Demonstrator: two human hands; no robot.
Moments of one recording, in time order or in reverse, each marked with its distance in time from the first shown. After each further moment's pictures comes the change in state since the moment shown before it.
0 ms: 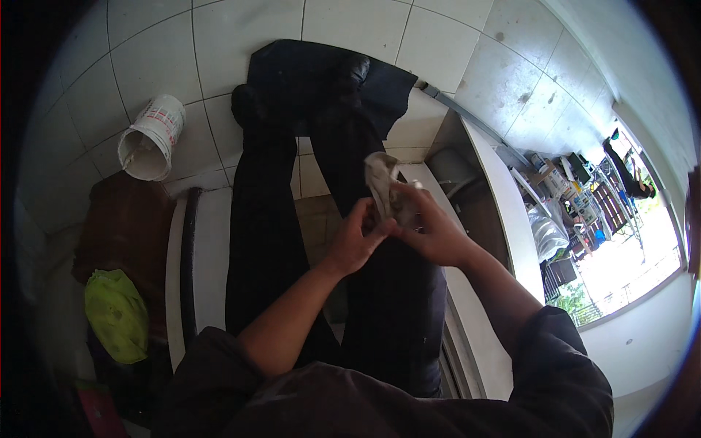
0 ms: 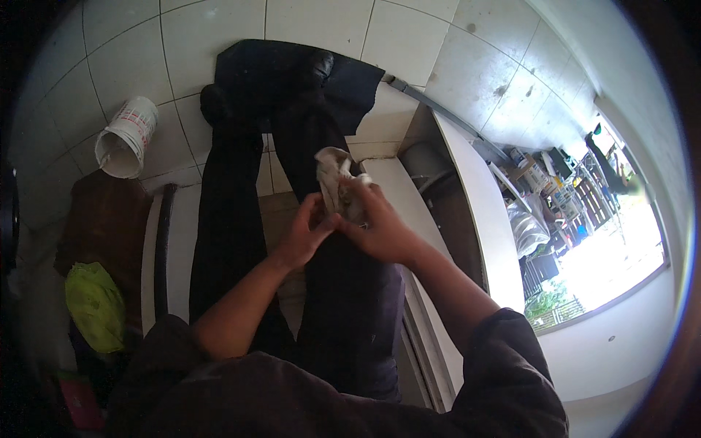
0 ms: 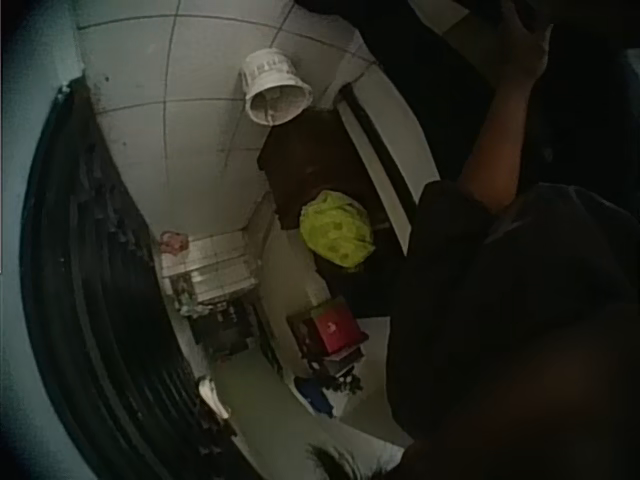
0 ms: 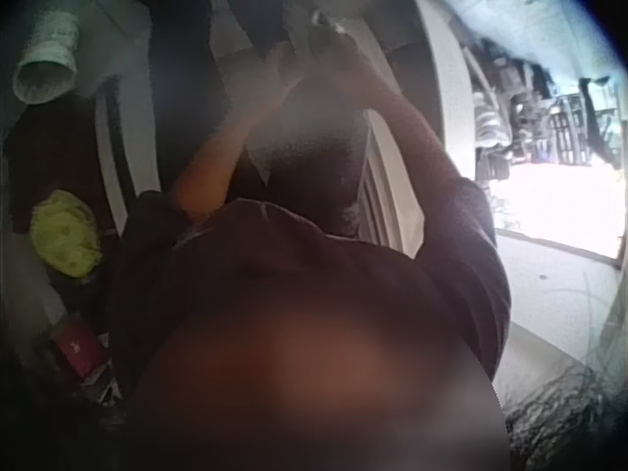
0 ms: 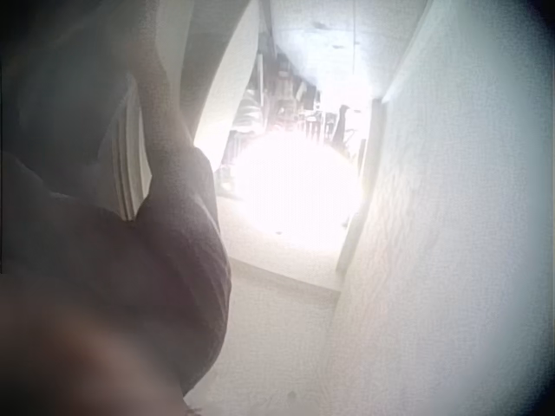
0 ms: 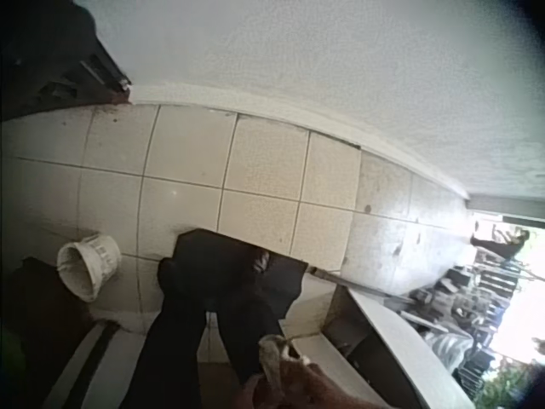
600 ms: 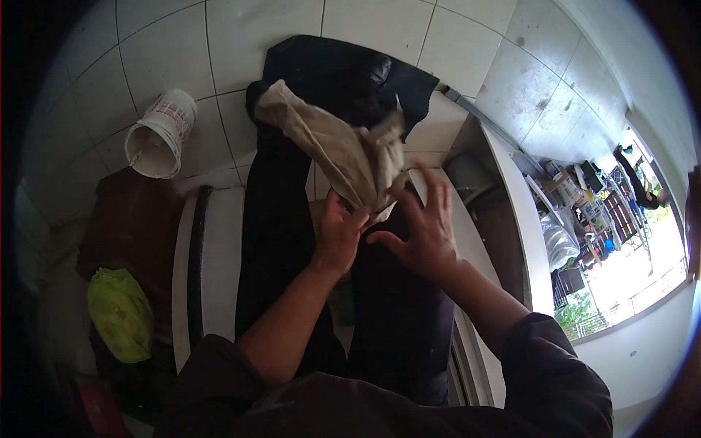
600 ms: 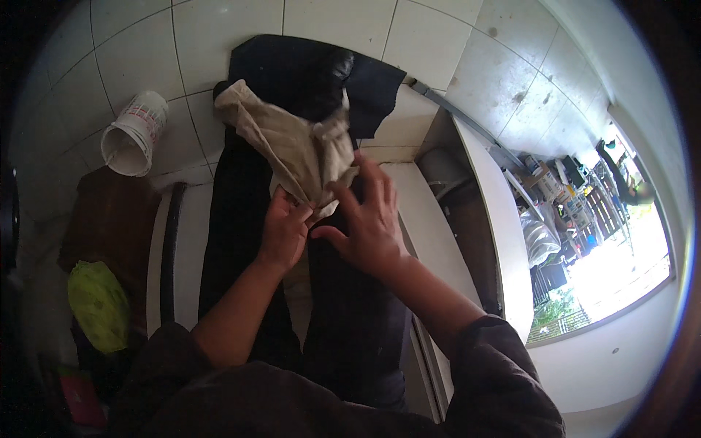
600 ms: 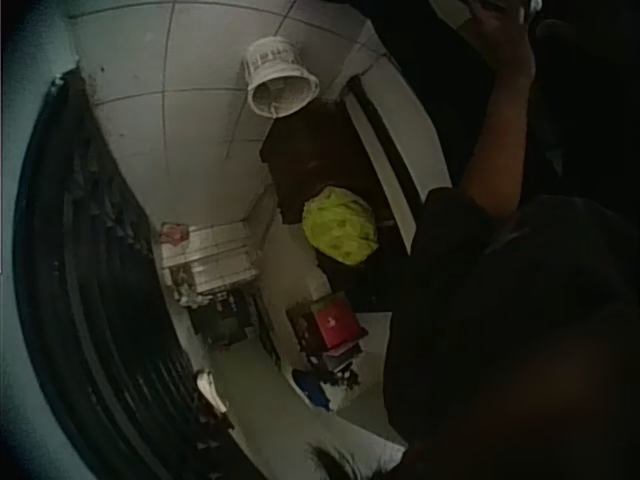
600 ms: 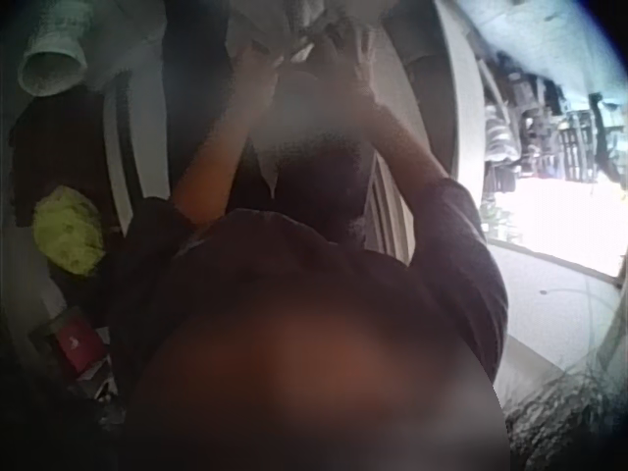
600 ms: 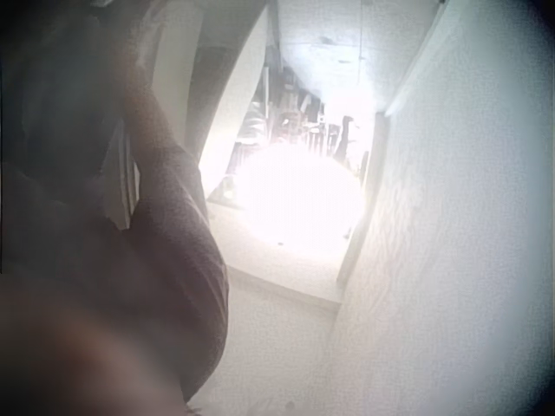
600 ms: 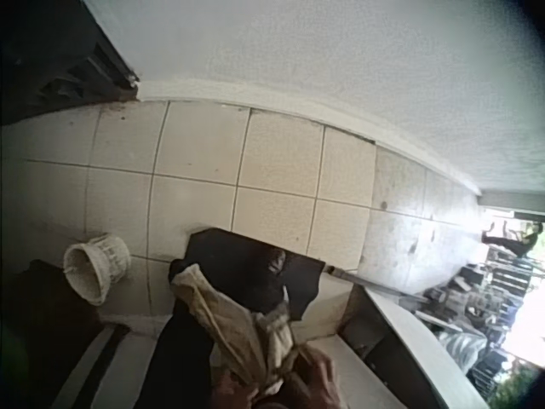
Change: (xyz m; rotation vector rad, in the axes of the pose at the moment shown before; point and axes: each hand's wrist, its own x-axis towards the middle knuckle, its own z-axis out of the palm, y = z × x) left_hand 0.005 -0.002 -0.047 -0.546 0.210 0.091; right_hand 0.031 -0.037 0.048 -0.528 0.410 -0.307
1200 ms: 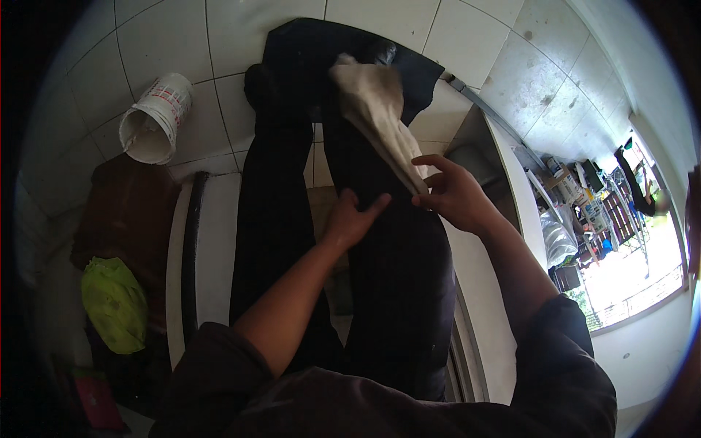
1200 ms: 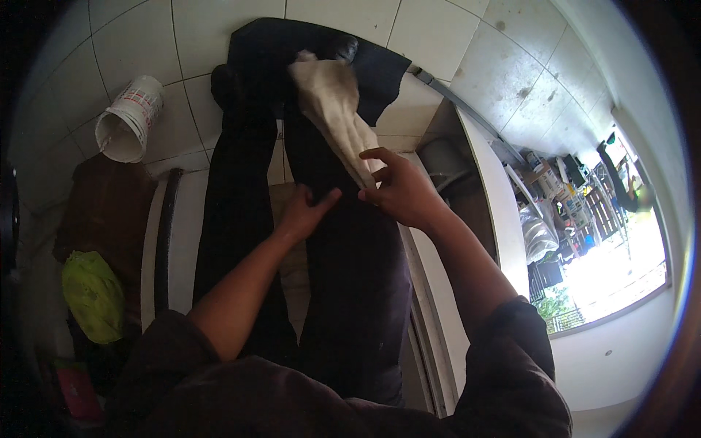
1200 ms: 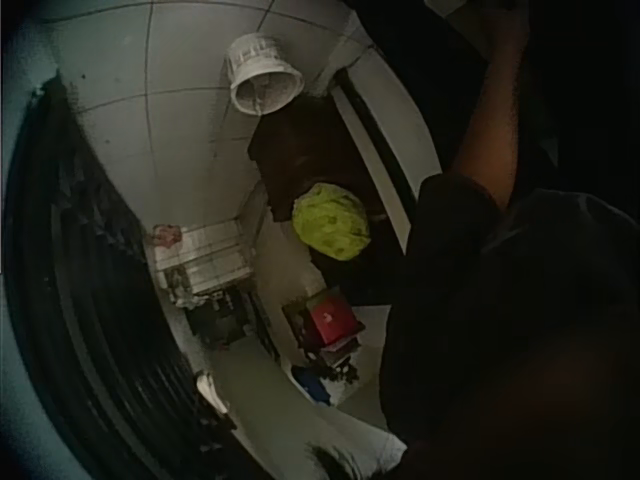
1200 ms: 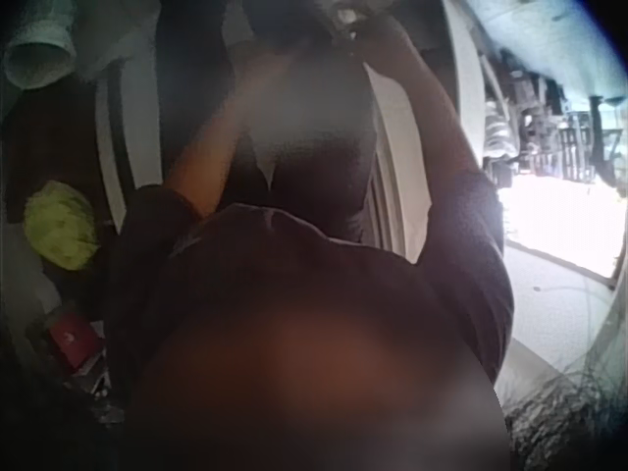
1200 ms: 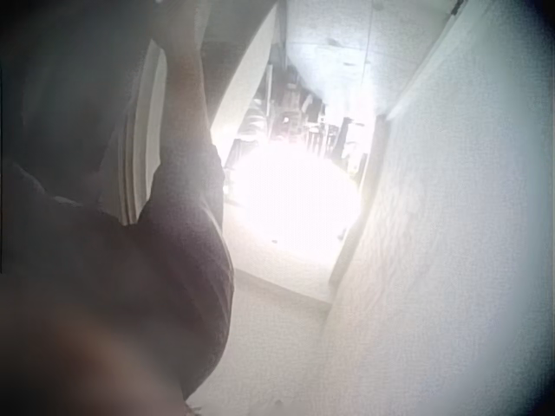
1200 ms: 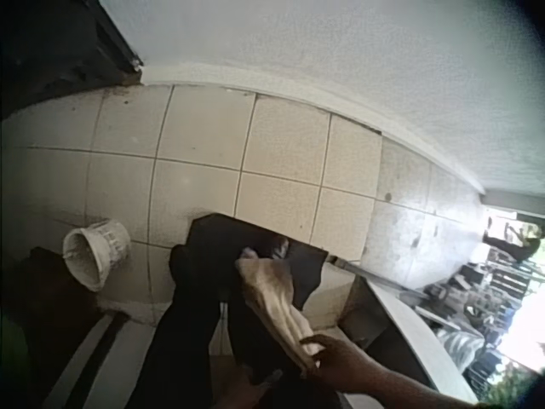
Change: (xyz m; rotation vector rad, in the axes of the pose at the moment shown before) left_hand 0.030 -0.032 -0.011 1.111 0.120 -0.485; right_hand 0.025 0.069 -0.012 0.530 -0.618 0.579
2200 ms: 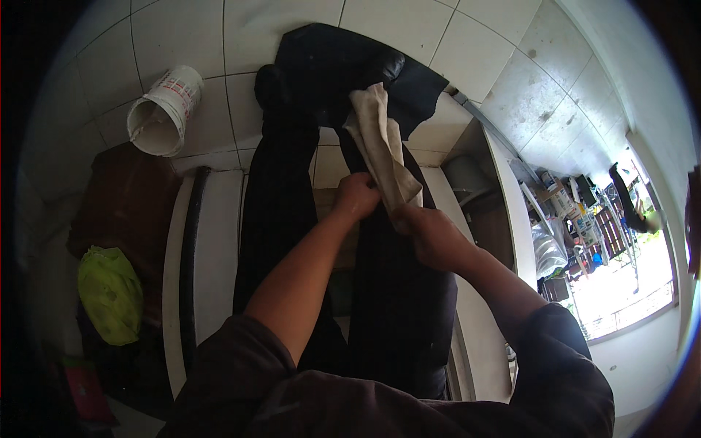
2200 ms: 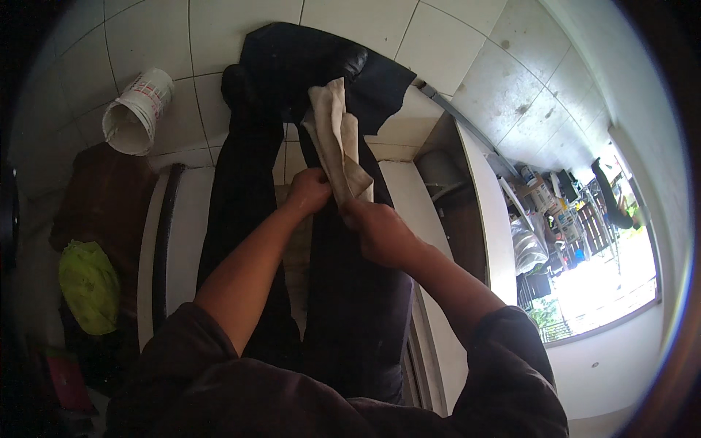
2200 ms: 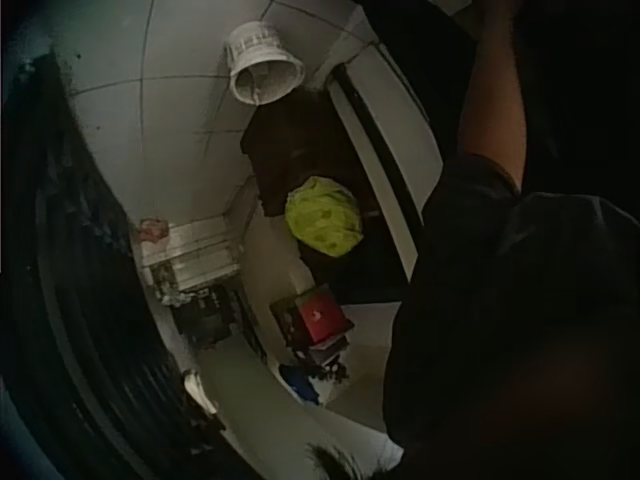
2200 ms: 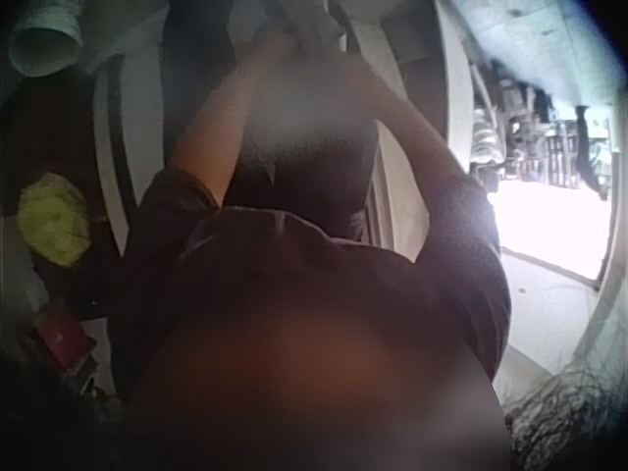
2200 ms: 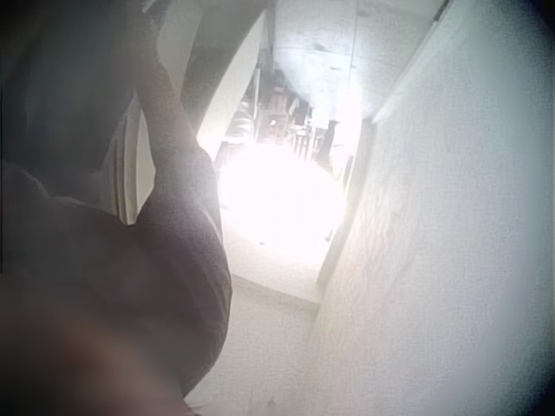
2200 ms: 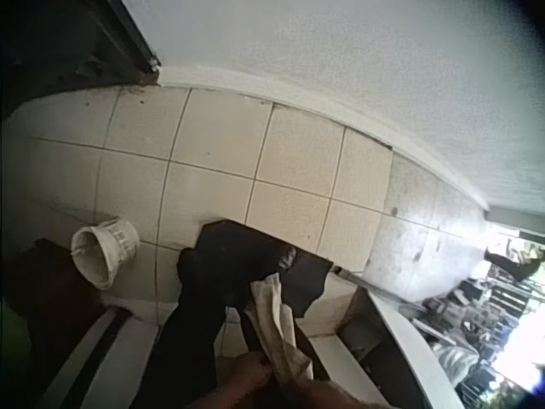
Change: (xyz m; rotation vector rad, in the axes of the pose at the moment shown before) left_hand 0.041 0.016 -0.011 0.051 0.144 0.286; right_hand -0.028 -0.023 0.031 -0.319 -0.104 -0.250
